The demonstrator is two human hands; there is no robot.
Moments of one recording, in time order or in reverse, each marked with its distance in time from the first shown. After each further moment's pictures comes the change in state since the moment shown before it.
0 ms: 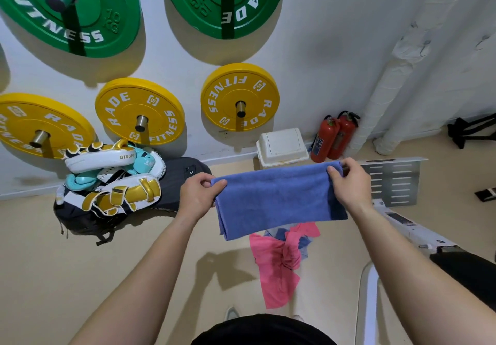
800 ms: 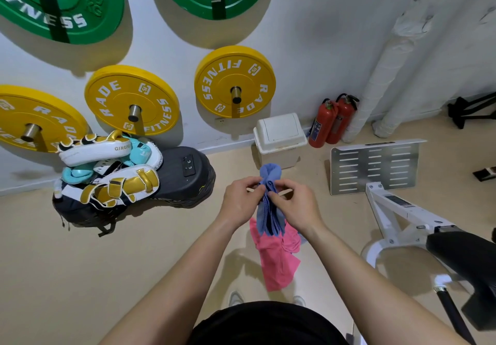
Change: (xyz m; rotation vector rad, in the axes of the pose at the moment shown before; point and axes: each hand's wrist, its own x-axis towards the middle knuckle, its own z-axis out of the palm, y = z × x) left_hand -0.044 0.020 0.075 -0.083 -0.323 0.063; right_hand -0.085 -0.015 0.071 0.142 -0.332 -0.111
